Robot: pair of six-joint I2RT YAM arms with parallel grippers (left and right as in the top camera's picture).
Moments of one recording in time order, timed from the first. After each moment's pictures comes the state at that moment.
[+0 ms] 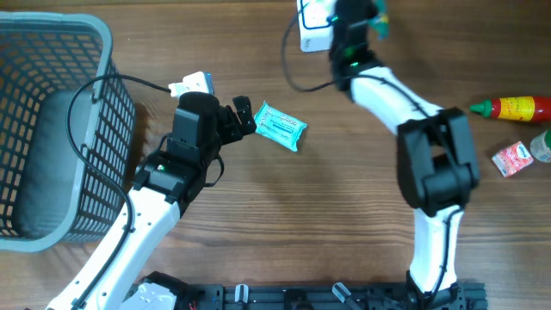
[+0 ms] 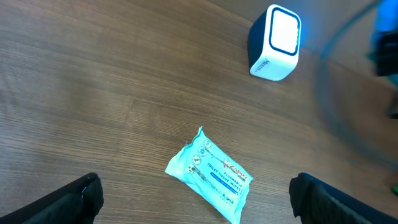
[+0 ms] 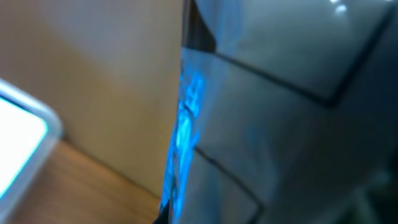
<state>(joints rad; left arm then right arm) -0.38 1.22 0.89 -0.32 -0.12 -0.62 0.30 2.20 1.61 0.48 0.60 -0.95</state>
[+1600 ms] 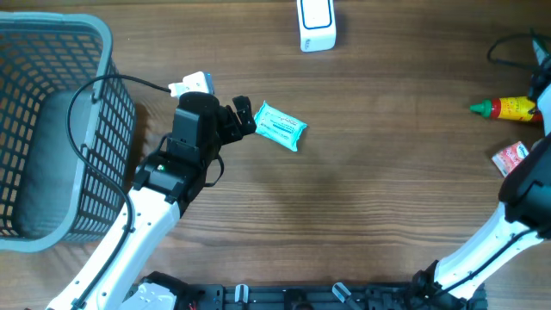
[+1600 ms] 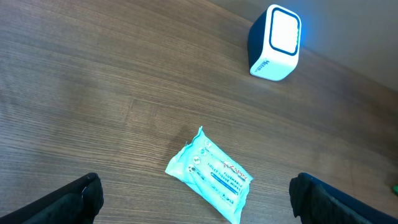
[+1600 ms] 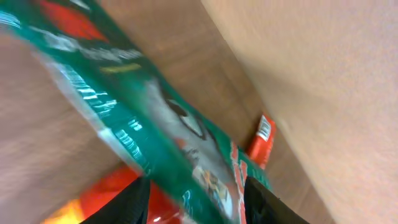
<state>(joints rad) -0.38 1.22 0.89 -0.32 -0.12 -0.62 -0.53 2.12 1.62 -0.33 0.48 -0.23</state>
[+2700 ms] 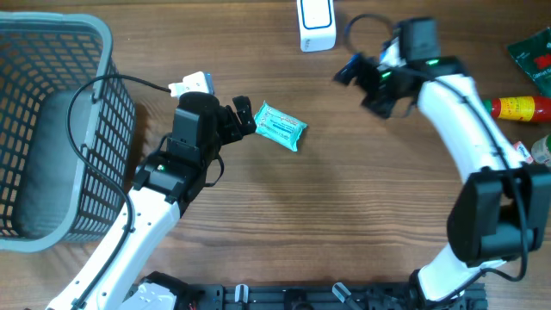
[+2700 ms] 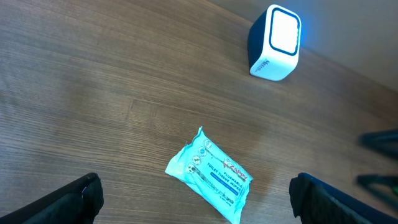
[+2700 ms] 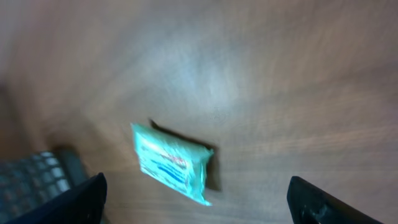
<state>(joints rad) -0.38 1.22 0.89 -0.32 -0.12 -0.62 0.16 1.83 1.41 -0.71 -0.40 0.72</state>
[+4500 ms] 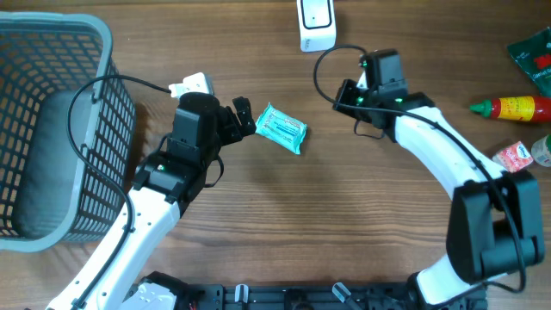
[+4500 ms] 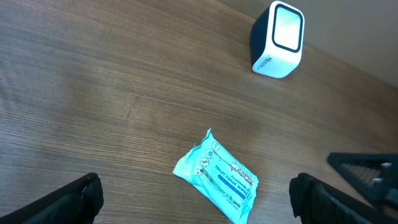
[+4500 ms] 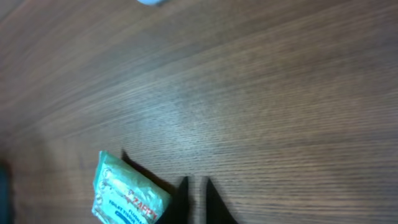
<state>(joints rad) -0.38 1.22 0.89 -0.33 -0.12 -0.62 0.25 1.75 1.15 -0.32 -0.19 0.58</state>
